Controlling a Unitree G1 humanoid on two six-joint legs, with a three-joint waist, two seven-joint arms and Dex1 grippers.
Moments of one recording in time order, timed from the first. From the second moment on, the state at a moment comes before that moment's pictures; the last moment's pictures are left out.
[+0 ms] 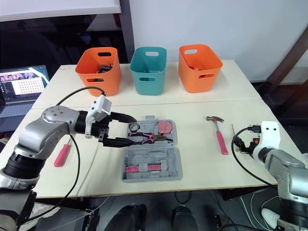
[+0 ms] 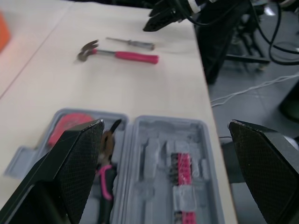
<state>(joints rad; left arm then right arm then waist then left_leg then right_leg) -0.57 0.75 -0.10 -0.21 -0.52 0.63 -1.21 -0.20 -0.67 -0.43 0.03 0.40 0.91 0.32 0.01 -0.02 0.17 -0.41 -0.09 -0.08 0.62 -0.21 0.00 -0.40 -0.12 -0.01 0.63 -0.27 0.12</state>
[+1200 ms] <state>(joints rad) -0.42 0.81 -0.01 -0.39 -0.60 0.74 -1.02 -0.44 -0.68 -0.25 0.53 0.22 0.65 0.47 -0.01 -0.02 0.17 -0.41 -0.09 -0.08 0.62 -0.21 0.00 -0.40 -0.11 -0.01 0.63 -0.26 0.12</state>
